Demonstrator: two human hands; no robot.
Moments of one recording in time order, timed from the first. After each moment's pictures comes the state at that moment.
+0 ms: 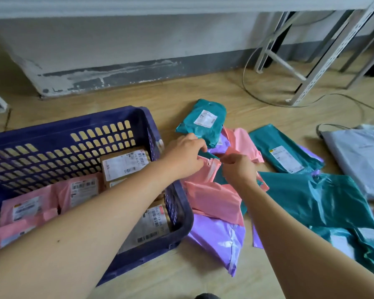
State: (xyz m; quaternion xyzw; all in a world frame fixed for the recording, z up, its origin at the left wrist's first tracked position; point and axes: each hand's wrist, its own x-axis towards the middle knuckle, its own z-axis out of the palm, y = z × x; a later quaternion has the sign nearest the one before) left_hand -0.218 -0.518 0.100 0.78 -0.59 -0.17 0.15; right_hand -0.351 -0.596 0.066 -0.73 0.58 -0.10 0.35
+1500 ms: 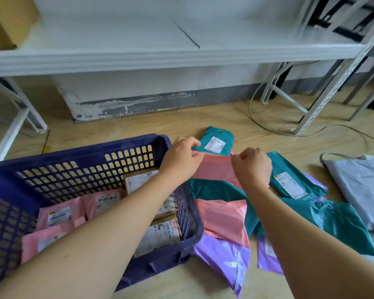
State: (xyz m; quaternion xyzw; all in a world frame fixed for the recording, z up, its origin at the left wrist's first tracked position) left_hand -0.209 -0.486 0.167 0.82 -0.44 -0.14 0.33; right_hand -0.333 -0.592 0.151 -0.75 0.59 -0.24 0.21
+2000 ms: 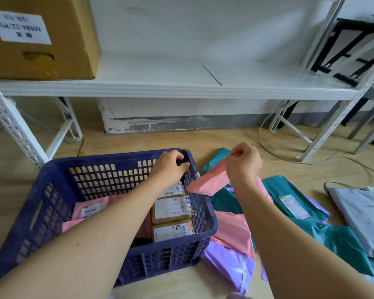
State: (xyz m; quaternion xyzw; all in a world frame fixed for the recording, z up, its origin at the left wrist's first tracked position) left_hand -0.187 -0.382 0.214 0.86 -0.36 -0.16 0.33; right_hand -0.304 -0.498 0.237 -0.73 0.51 -0.36 0.28
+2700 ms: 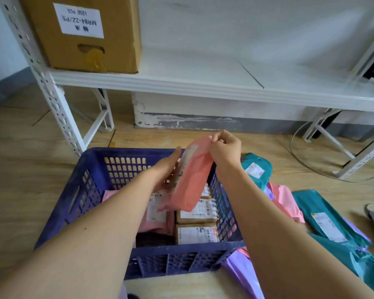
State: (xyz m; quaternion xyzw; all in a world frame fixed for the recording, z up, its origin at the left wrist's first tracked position) left_hand -0.115 -0.326 0.191 0.73 -0.06 -0.44 0.52; right_hand -0.201 -0.433 0.241 -0.66 0.37 -0.31 0.58
